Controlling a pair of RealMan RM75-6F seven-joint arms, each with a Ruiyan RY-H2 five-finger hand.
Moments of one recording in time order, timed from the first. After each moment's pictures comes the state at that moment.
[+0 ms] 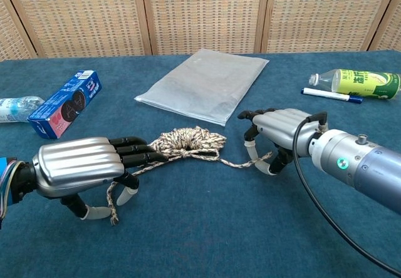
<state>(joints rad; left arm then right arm) -0.70 -1.58 0.11 -1.21 1.84 0.98 0.13 0.72 -1.78 0.15 -1.35 -1.06 0.98 -0.56</state>
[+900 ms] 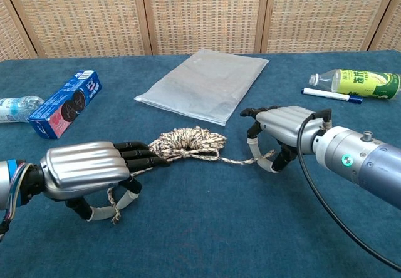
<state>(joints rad) -0.72 -1.58 0.13 -1.25 1.78 0.94 0.18 0.72 -1.76 0.15 -1.36 -1.06 0.99 -0.56</state>
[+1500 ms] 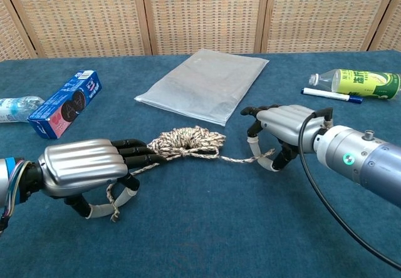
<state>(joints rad) -0.72 -1.58 0.13 -1.25 1.75 0.94 0.19 0.72 -1.76 0.15 -1.36 -1.07 0.99 -0.55</state>
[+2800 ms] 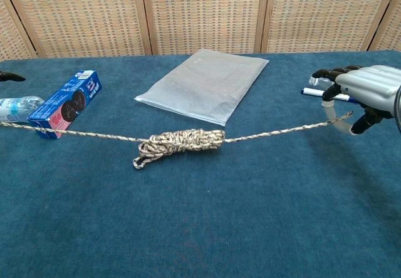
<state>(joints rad) -0.53 -1.34 0.13 -0.94 1.64 1.18 -0.16 0.61 -1.52 0.12 -1.38 -1.16 1.09 -0.49</state>
